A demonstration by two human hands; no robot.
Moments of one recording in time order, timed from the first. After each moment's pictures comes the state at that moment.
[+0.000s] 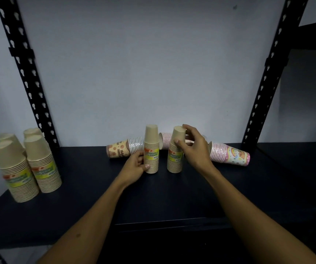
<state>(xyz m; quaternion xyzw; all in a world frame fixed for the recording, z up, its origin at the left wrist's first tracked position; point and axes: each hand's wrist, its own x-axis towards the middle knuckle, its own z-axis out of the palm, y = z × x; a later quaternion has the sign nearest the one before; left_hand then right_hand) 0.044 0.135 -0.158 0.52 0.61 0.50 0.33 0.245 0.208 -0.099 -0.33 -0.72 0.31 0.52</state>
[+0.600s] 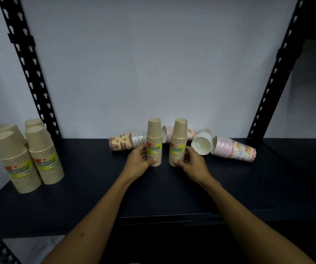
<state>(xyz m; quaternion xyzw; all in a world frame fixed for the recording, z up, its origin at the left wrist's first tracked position) 0.050 0.138 -0.164 0.50 0.61 0.54 0.29 0.246 0.208 -0.159 -0.40 -0.75 0.39 0.36</state>
